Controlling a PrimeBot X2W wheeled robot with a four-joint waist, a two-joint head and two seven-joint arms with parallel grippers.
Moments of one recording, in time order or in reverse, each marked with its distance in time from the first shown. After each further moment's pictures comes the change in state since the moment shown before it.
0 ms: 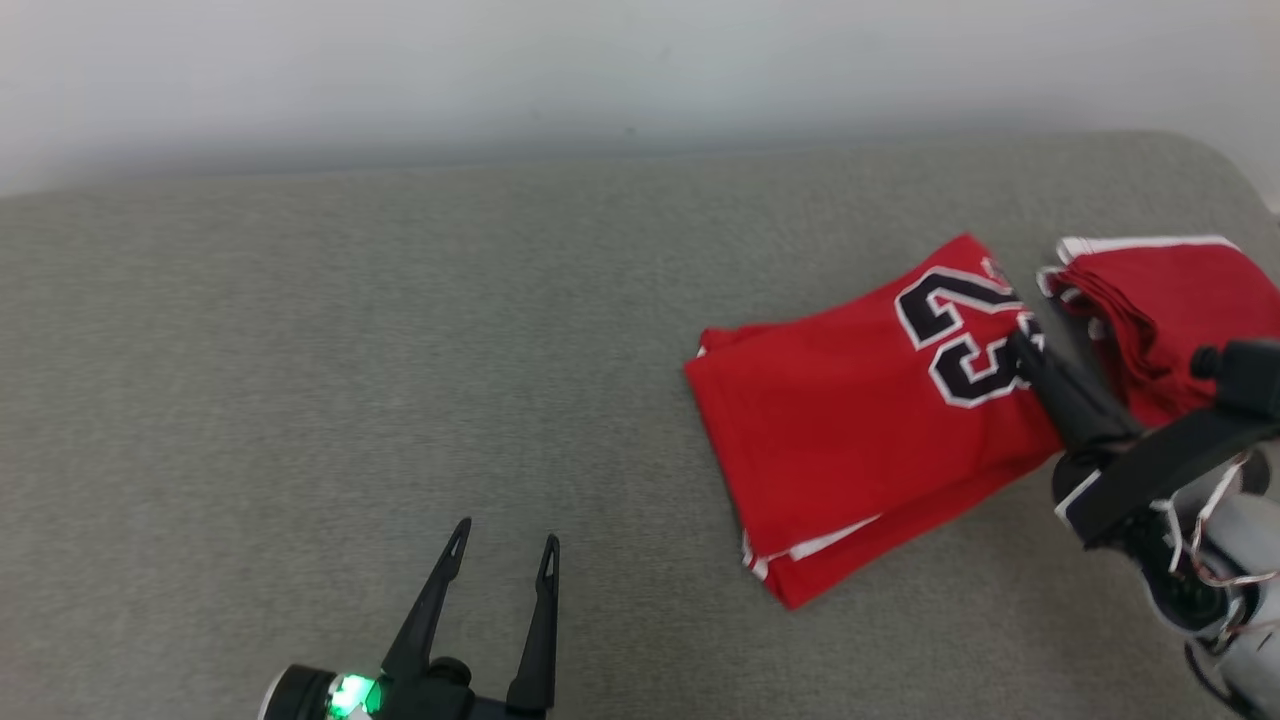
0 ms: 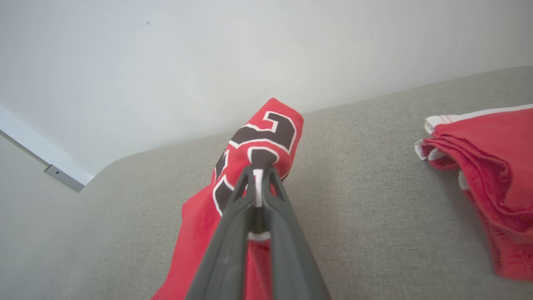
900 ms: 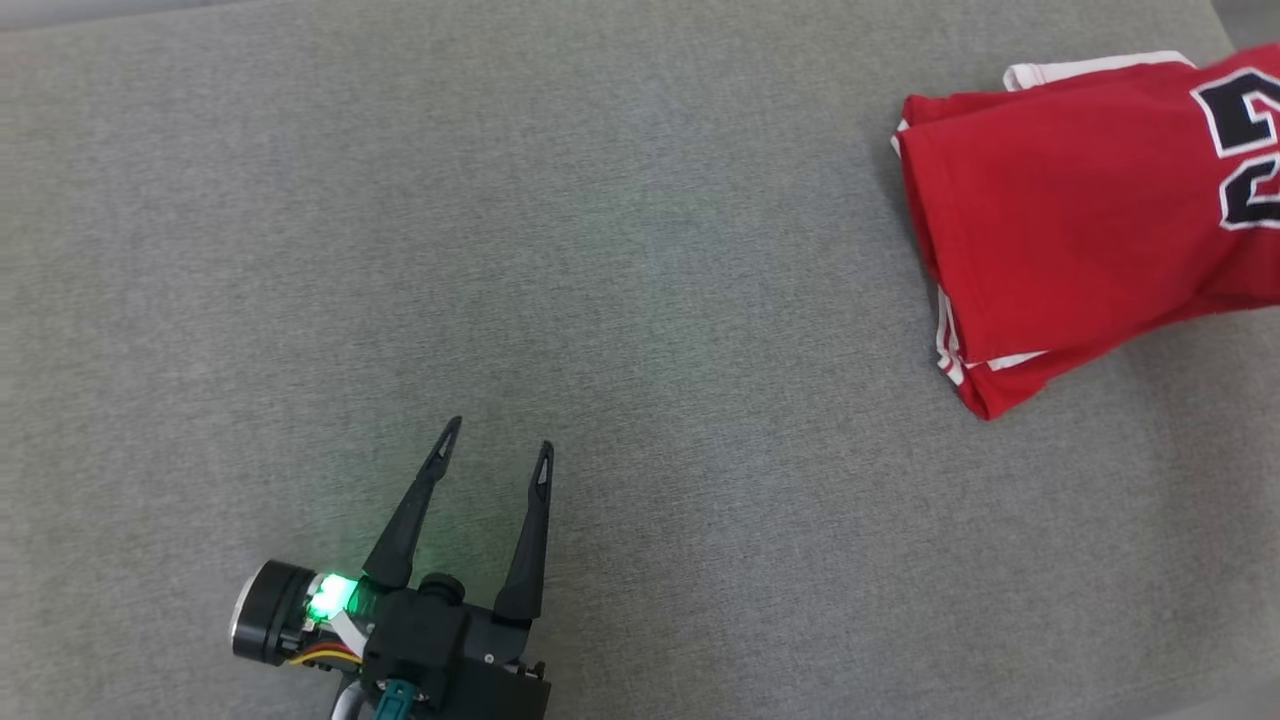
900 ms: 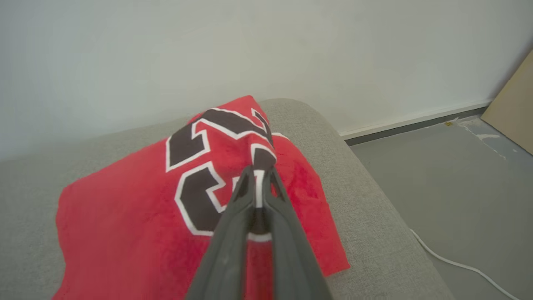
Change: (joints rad) left arm -0.175 0.060 -0.026 0.005 0.034 -0.002 0.000; right arm -0.202 -0.158 -0.093 0.253 -0.026 0.000 -0.024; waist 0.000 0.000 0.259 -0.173
